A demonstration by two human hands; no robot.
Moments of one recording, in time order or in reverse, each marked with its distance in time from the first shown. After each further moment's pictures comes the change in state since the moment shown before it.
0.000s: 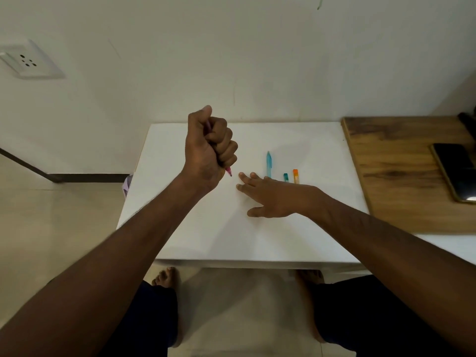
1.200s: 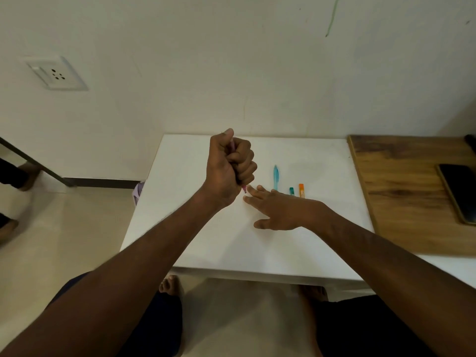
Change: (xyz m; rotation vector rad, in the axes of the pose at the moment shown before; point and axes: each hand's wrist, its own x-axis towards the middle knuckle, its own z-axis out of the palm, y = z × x) left_hand -0.002 -0.010 0.011 0.036 -0.071 -0.013; right_hand -0.004 -0.003 -0.005 -0.003 -0.006 0.015
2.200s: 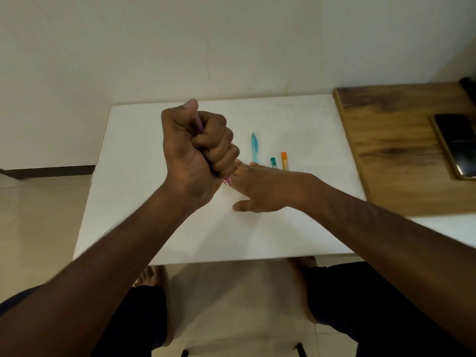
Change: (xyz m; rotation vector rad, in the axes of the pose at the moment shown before) left_hand -0.007 -0.011 0.015 -0.038 -0.091 0.013; right_hand -0.004 0.001 -0.001 -0.021 0.048 -0.016
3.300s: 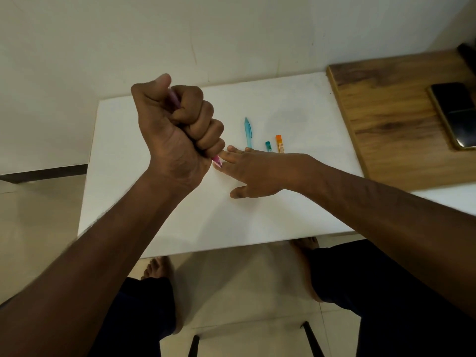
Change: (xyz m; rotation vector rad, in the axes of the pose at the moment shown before) left_hand -0.001 0.012 0.004 -0.013 0.066 -0.014; right_hand 0.005 0.005 0.007 -0.014 -0.034 0.008
